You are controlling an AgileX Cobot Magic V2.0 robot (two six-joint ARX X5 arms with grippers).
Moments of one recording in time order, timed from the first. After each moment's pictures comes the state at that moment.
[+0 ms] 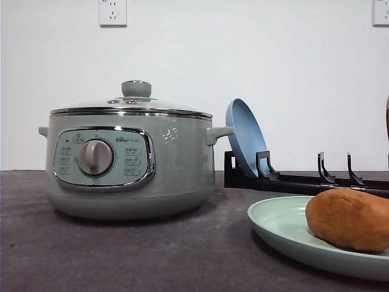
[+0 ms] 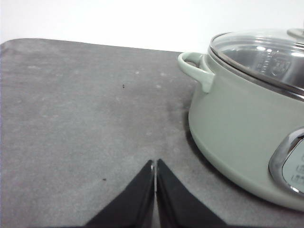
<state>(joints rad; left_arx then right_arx) -0.05 0.00 0.03 -0.17 0.01 -0.10 0.41 0.50 1.24 -1.16 -0.08 0.14</state>
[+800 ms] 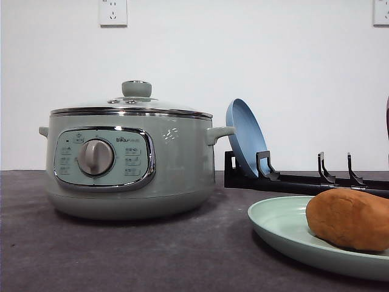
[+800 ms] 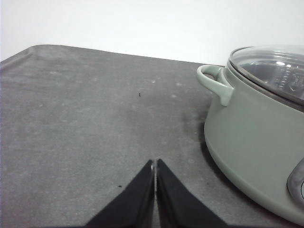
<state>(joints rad) -0.03 0.00 0.03 -0.15 -0.04 -0.12 0.41 0.50 1.24 -1.16 -0.08 0.14</state>
